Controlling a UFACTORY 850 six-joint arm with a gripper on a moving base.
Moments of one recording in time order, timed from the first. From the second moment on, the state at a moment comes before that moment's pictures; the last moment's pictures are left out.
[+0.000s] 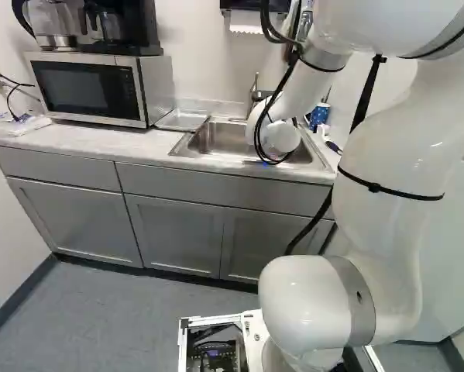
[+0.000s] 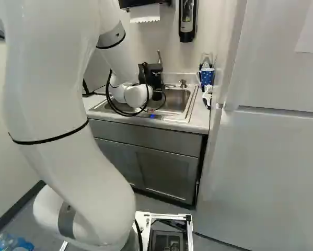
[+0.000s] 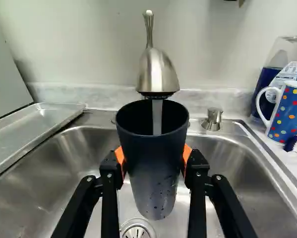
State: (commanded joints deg) arm -5.6 -9.3 -41.8 0.0 47.3 0.0
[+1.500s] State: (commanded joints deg) arm -5.6 -9.3 -41.8 0.0 47.3 0.0
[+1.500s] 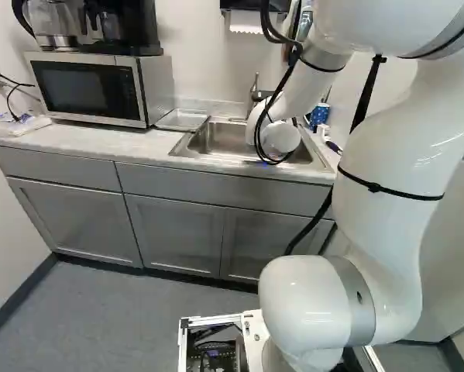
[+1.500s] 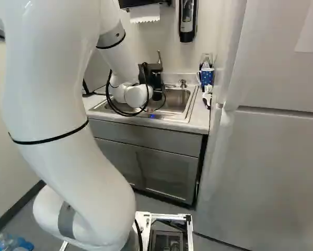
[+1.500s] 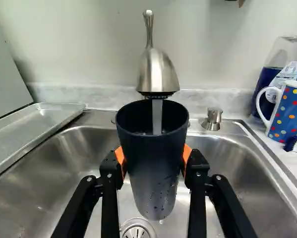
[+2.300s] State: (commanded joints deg) arm -5.6 -9.3 -41.8 0.0 47.3 0.0
